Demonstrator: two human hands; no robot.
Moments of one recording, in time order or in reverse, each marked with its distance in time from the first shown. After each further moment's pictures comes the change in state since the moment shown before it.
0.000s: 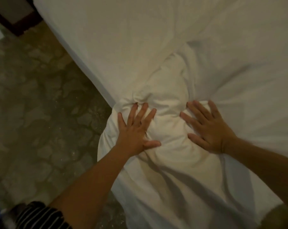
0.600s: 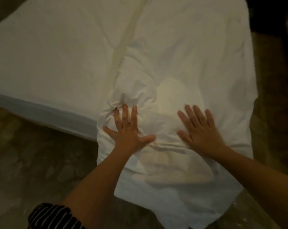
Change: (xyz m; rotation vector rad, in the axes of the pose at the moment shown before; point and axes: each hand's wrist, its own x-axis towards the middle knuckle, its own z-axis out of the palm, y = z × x) left_hand 0.003 -0.009 -0.007 0.042 -0.190 0.120; right_hand -0.069 -0.161 0.018 -0.097 0.117 0.878
